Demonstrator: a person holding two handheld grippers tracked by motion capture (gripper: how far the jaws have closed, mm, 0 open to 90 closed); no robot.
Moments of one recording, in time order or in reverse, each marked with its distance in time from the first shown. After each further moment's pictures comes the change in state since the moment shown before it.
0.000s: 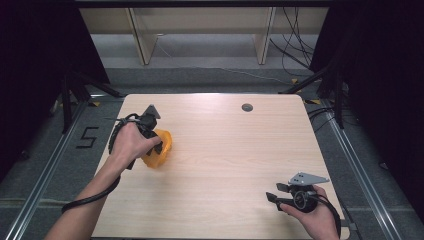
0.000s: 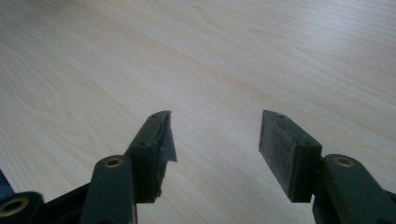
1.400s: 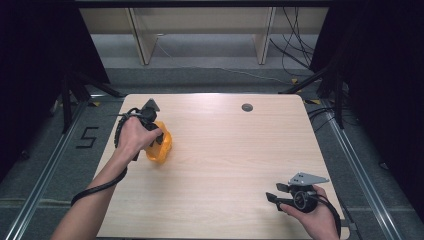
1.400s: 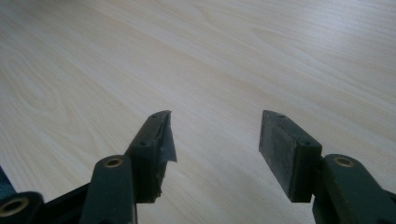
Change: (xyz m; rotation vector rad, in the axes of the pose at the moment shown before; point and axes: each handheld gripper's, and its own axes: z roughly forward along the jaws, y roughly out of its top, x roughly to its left) left arm 0.016 0.027 0.018 -0.063 0.025 -0.029; right arm 0.000 0.000 0.000 -0.005 0.000 0.000
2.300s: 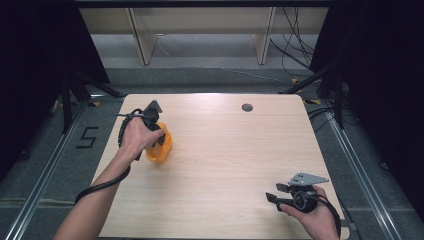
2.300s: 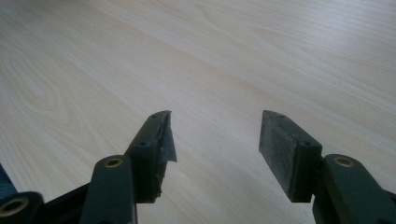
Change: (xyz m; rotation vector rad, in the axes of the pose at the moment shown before) left arm -0.002 0.004 0.016 0.023 0.005 -0.015; right arm 0.002 0.000 0.000 0.011 0.010 0.029
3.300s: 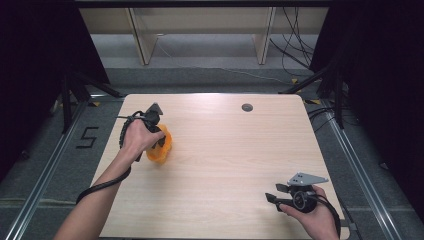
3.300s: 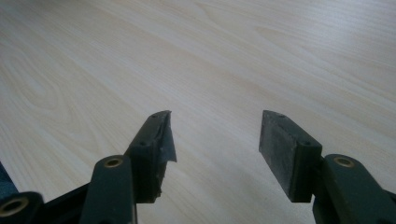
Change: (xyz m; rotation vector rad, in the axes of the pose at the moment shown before) left arm 0.005 0.001 0.013 0.001 0.004 0.049; right arm -0.002 0.001 0.000 0.001 -0.008 -0.036
